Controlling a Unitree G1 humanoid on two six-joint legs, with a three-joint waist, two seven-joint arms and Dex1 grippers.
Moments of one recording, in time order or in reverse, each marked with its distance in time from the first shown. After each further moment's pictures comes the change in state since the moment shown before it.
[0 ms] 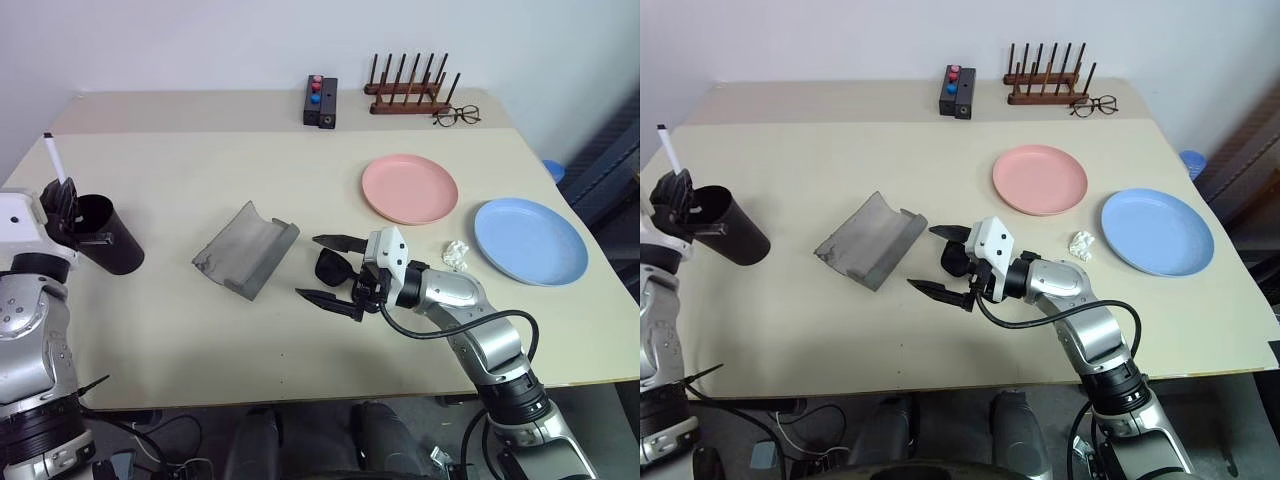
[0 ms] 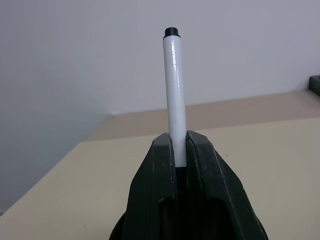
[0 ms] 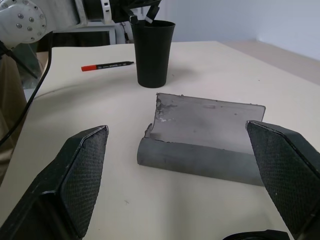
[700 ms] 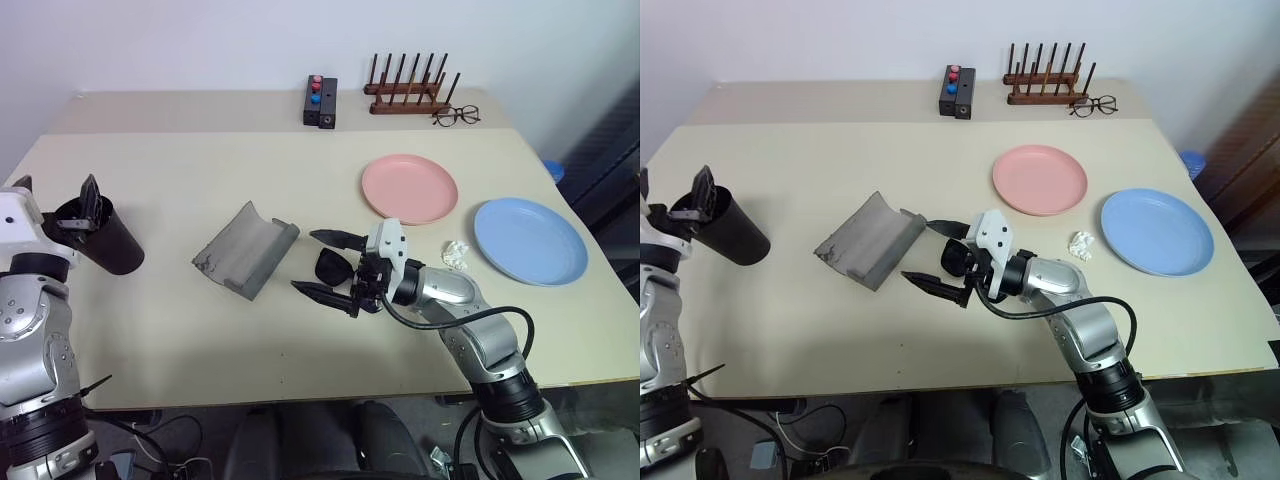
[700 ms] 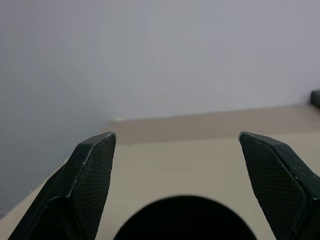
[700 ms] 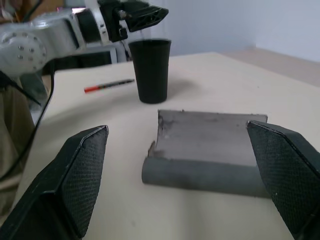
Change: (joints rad) left arm -0.010 -0.004 0.019 -0.054 -0.054 0.032 0.048; right arm -0.022 0.049 -0.034 0.000 0.097 0.064 -0.042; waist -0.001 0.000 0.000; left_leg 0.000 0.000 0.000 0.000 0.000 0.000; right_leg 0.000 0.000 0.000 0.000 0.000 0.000
